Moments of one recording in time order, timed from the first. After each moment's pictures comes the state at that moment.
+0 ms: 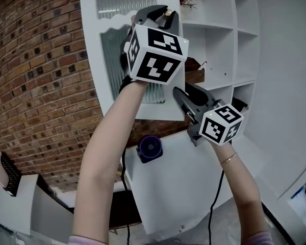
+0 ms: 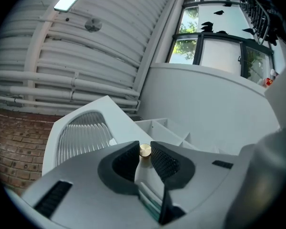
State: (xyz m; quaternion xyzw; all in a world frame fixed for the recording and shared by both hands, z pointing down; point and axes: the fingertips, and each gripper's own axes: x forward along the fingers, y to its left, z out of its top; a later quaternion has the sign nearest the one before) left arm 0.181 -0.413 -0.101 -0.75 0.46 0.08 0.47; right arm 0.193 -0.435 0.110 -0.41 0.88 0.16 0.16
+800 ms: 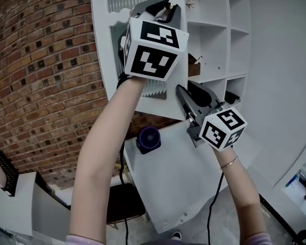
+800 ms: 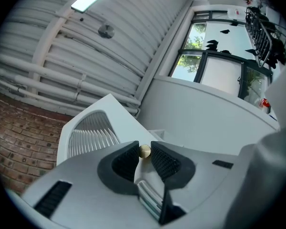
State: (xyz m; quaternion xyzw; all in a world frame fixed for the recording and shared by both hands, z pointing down) left arm 0.136 -0.341 -0.101 -0.78 0.41 0.12 0.45; right arm 0.157 -0.355 0.111 -0.47 0.85 0.20 0.15
